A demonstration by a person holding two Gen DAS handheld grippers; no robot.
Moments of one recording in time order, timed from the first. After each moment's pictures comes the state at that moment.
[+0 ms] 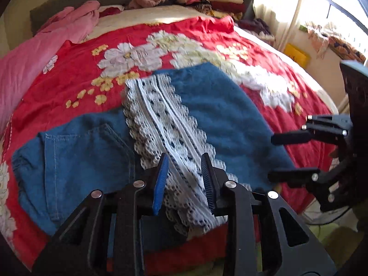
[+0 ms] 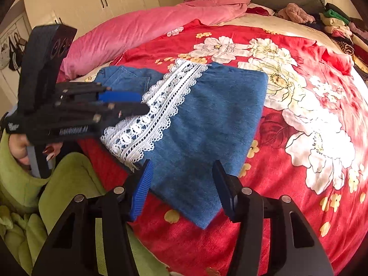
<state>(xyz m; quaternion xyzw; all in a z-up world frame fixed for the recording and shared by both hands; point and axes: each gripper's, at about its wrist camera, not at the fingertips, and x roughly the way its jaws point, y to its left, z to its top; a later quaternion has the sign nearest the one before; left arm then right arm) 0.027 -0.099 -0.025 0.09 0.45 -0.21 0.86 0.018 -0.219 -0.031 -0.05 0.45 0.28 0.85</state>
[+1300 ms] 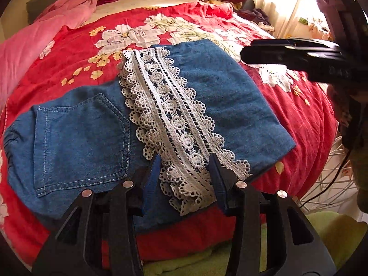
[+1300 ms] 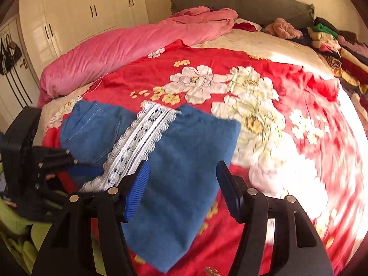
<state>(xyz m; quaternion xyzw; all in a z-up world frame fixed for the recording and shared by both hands) 0.019 -0.090 -0.037 0.07 0.48 -0.22 0.85 0.093 -0.223 0.010 -0.07 0.40 0.24 0.88</state>
